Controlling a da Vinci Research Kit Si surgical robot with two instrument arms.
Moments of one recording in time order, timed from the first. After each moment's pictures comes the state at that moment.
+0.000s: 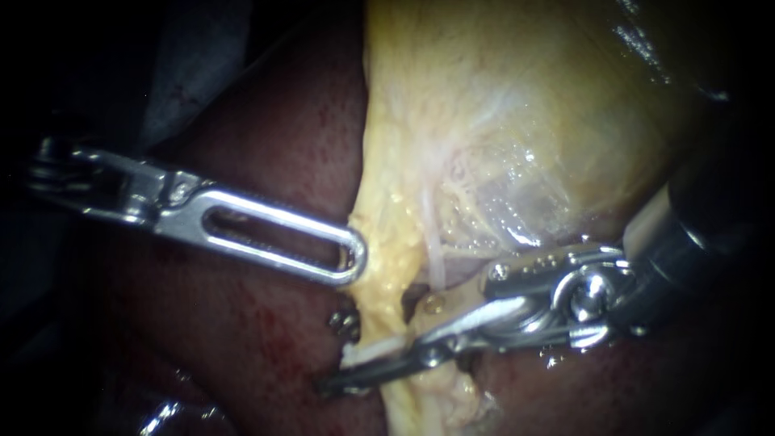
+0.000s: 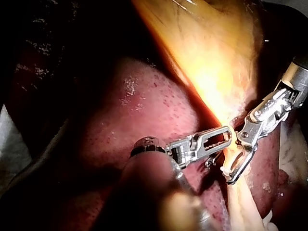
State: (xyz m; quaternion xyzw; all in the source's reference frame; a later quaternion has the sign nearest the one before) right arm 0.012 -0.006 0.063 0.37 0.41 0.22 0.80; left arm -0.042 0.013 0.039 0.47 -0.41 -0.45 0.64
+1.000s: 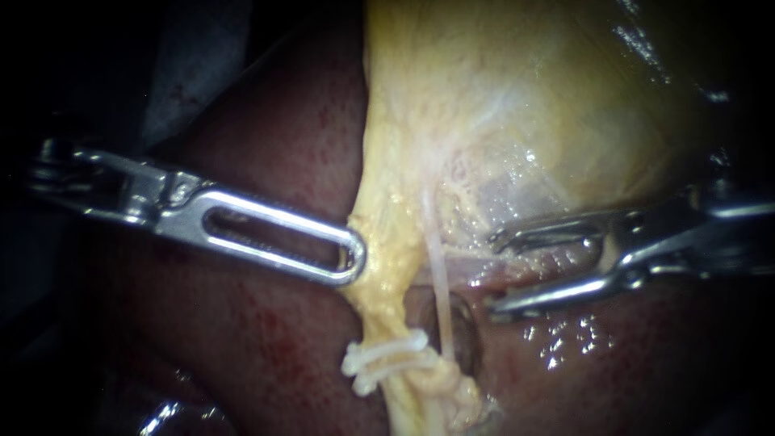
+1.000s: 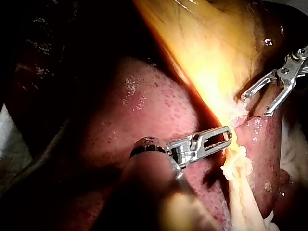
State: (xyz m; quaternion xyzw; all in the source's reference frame) right arm -0.003 0.004 0.054 0.31 0.45 0.25 0.80; left arm -0.042 0.013 0.040 0.47 -0.41 -0.45 0.64
